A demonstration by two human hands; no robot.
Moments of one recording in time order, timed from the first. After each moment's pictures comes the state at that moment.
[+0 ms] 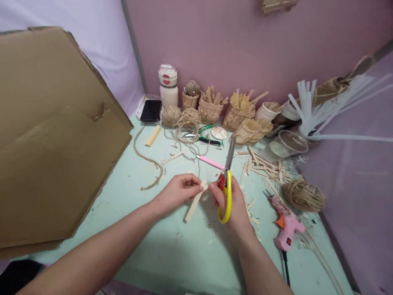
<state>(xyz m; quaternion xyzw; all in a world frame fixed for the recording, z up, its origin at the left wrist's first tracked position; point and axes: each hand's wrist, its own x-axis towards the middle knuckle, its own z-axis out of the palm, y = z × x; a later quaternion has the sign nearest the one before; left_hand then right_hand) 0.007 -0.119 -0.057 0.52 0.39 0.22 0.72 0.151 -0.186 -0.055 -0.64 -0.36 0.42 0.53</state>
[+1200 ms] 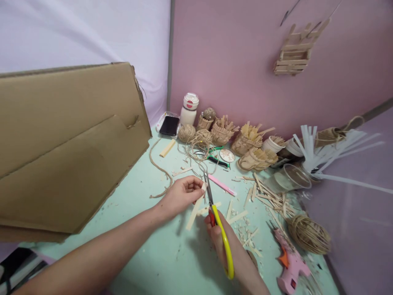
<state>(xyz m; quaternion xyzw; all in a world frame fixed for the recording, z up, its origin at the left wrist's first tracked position) -0.006 -0.113 -0.037 0.51 0.38 0.36 0.68 0.144 -0.214 -0.056 -0.59 -0.54 0.53 0.29</state>
